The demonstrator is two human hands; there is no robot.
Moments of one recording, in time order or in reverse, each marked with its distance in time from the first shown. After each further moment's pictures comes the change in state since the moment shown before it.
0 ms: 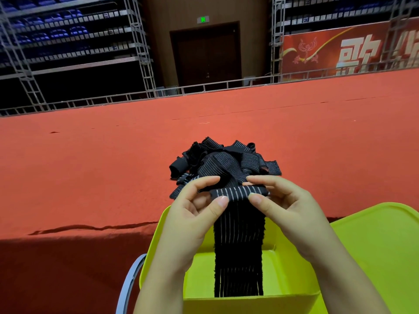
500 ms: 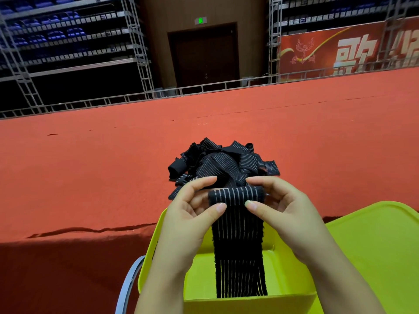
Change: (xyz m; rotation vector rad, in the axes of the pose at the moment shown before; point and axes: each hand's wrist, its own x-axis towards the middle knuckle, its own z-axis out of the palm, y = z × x) left_hand 0.004 -0.009 -0.003 -0.018 0.004 0.074; right_hand -0.003 0.007 -0.001 0.040 0.002 0.024
